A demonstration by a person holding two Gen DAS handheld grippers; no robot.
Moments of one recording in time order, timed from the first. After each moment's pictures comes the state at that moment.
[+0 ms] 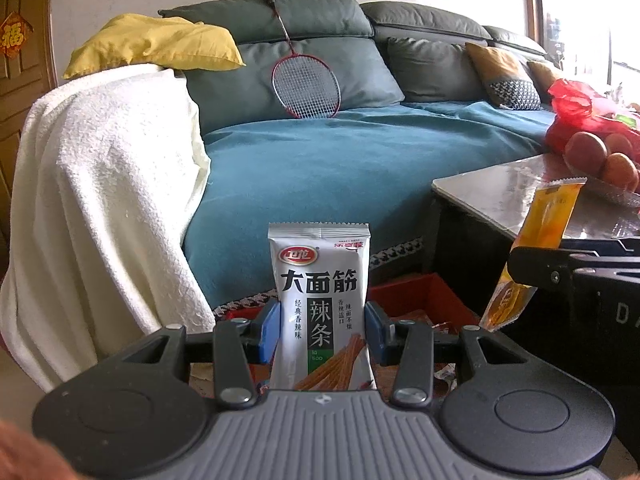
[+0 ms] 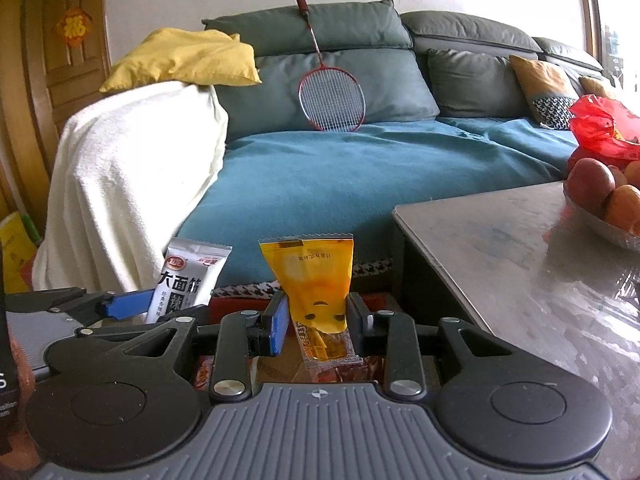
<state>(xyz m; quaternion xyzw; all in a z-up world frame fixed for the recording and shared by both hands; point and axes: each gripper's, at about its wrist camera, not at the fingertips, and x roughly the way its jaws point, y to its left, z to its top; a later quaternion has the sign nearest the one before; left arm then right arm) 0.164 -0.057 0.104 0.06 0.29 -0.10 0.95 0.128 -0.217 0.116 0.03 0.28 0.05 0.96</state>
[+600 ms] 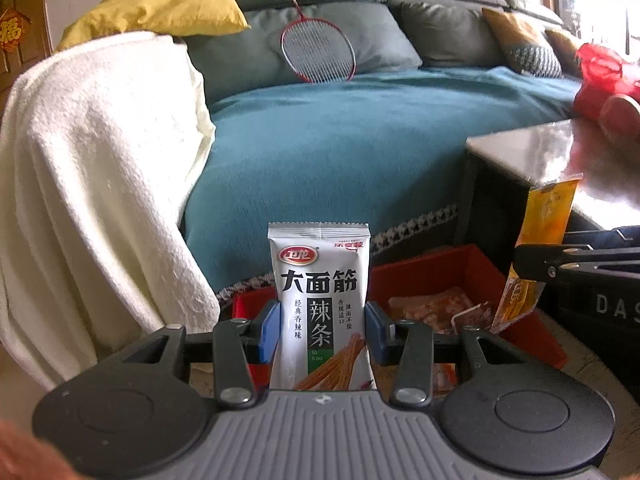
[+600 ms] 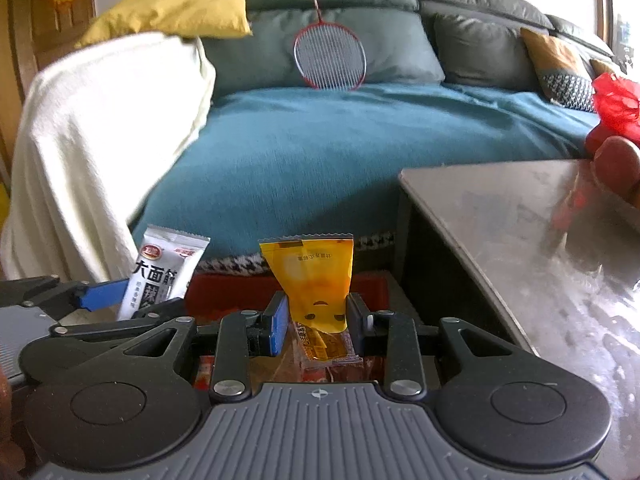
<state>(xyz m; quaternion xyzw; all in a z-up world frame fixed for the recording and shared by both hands) 0.202 -0.064 0.066 0.08 0.33 -0.07 0.94 0.184 -0.208 0.074 0.01 0.33 0.04 0.94</state>
